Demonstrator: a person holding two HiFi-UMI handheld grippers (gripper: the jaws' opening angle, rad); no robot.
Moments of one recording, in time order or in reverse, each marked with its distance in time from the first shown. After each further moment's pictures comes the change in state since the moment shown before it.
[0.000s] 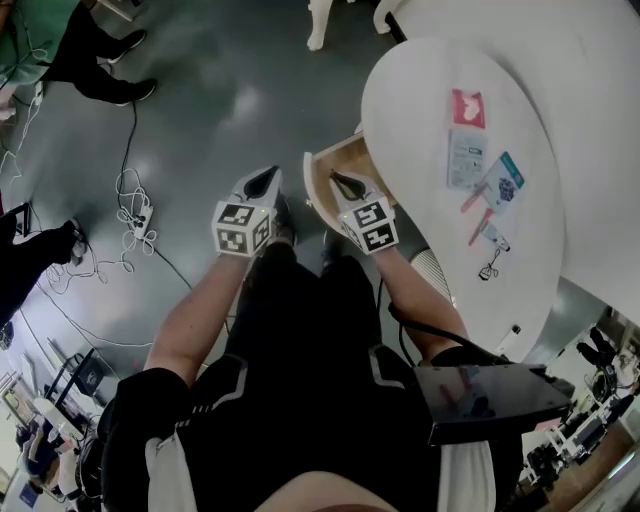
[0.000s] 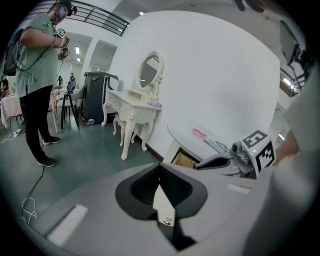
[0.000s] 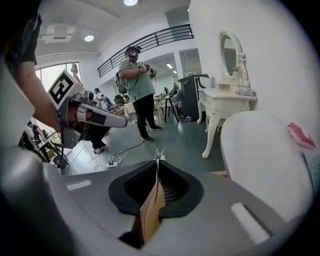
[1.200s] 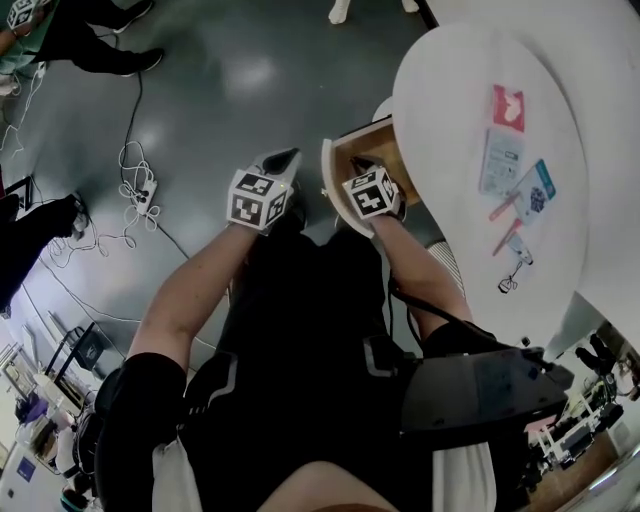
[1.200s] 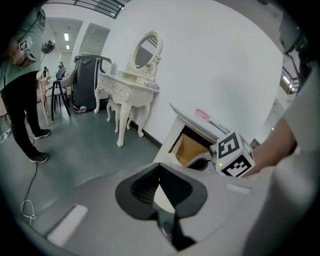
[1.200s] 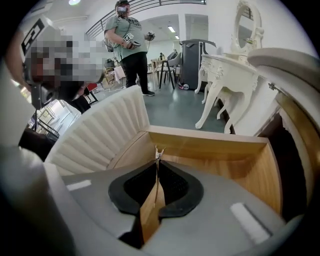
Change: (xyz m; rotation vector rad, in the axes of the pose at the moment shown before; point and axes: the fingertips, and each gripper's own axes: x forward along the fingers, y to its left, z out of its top) left arm 0.060 0.028 -0.062 0.022 0.168 -0.063; right arm 0.097 -0.042 -0.117 -0.023 0.411 -0.082
